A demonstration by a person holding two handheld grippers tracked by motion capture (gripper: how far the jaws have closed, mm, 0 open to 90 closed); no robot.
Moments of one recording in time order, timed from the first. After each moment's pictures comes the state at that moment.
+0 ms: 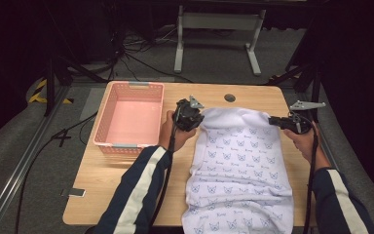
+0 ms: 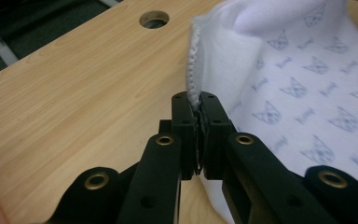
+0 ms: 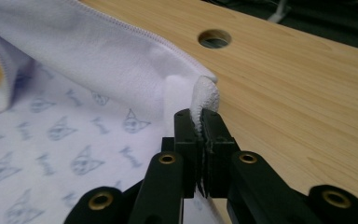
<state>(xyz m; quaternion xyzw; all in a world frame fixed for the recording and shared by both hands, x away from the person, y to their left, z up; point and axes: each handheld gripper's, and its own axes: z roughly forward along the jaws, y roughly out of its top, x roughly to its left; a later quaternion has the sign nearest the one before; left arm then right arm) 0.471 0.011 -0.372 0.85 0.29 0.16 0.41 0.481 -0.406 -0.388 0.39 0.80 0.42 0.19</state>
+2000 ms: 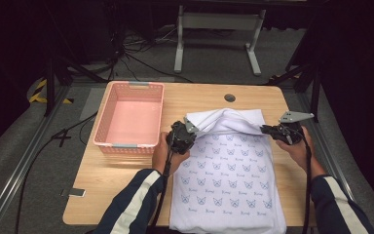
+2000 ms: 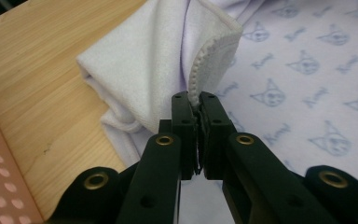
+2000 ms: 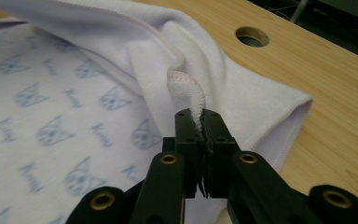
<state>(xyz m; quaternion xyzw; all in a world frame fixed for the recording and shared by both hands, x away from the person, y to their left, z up) 0.424 0.016 -0.403 0.85 0.32 0.19 0.37 0.457 -0.373 -0.403 0.32 0.83 0.39 0.22</state>
